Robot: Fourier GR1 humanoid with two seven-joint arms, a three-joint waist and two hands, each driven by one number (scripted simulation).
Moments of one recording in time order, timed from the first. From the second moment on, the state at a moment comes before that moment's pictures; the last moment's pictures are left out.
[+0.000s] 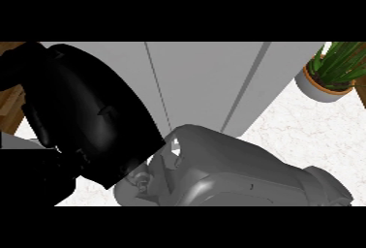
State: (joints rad) left arm 0.49 0.91 -0.05 -2.04 1.09 -0.31 -0.52; right arm -1.21 0.00 0.57 -1.56 -0.16 -0.46 0.66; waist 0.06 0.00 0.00
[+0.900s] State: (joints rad) left arm 0.48 0.94 0.11 -2.03 1.20 -0.35 -0.45; right arm -1.30 0.00 0.46 -1.05 -0.23 -0.33 0.25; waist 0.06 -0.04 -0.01
